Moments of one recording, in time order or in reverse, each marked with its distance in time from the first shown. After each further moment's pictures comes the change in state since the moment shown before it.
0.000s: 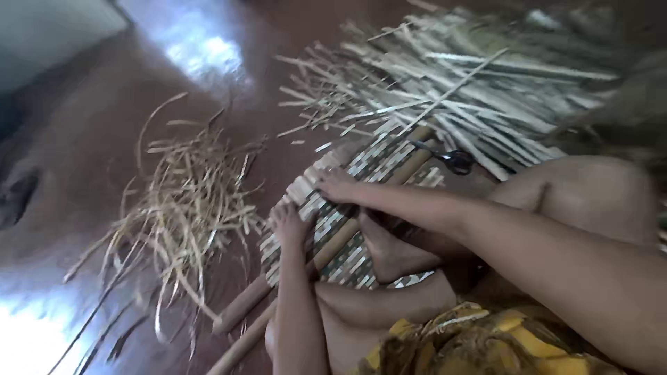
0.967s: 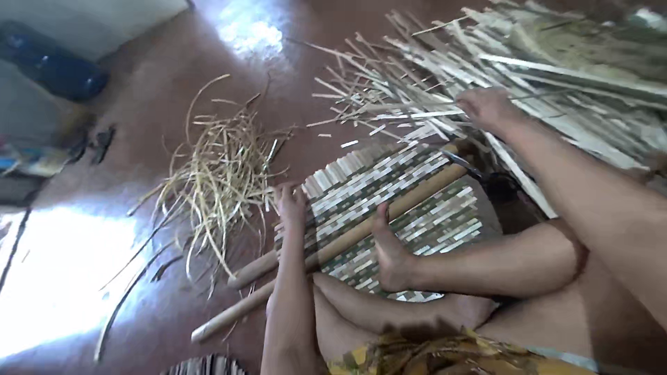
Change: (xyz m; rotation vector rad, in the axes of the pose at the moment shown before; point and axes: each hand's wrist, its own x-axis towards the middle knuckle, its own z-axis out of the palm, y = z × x) left_hand -0.007 -0.010 -0.037 -0.496 0.430 -0.039; right_hand -0.097 0.268 -0.135 -0.049 0.367 0.219
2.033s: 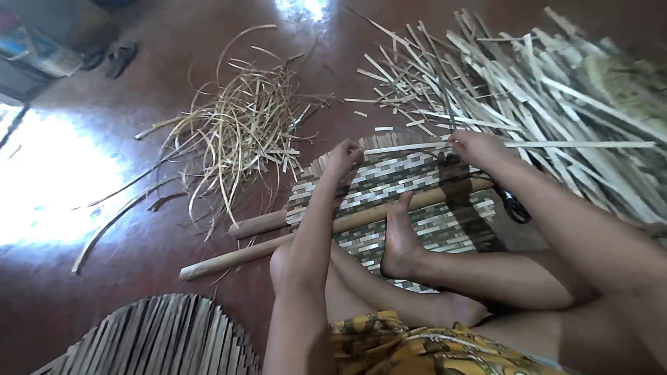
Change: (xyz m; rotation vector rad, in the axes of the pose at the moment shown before) left_hand 0.029 0.039 0.013 -0.319 -0.457 0.048; right_hand -0.016 -0.139 0.022 -0.063 -0.323 -0.037
